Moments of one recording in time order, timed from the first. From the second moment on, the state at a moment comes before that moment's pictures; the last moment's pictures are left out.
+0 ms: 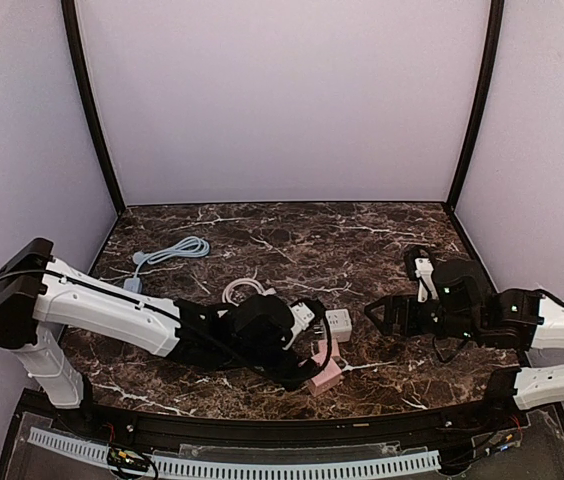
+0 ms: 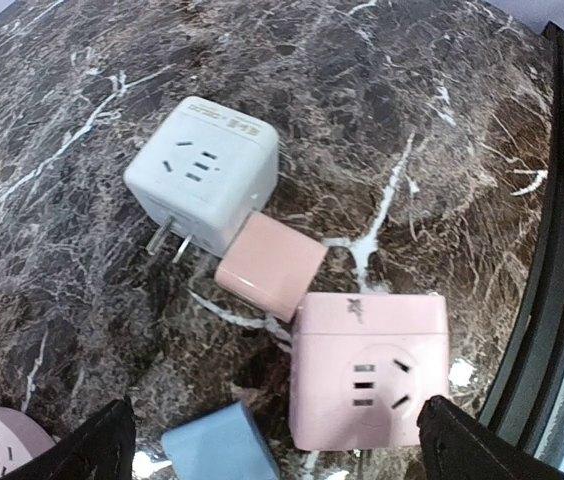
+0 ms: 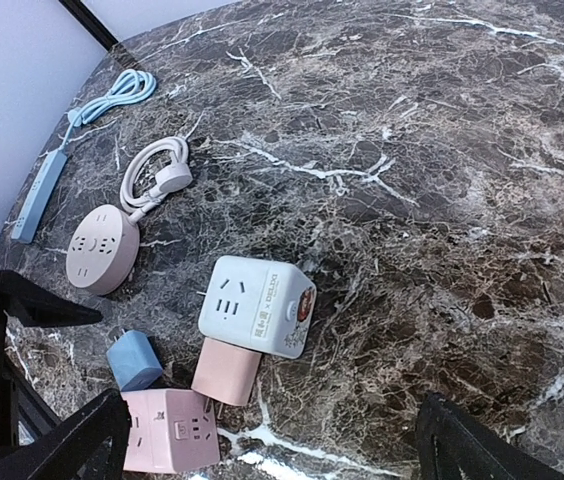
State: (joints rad) left arm -1.28 1.70 1.01 -0.10 -0.21 -0.25; right arm 0.97 0.84 0.54 -0.33 0.23 0.67
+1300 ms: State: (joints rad) left arm -1.34 1.90 1.17 -0.23 -0.20 -0.22; right arm 0.97 0.82 0.54 -0.36 0.24 0.67
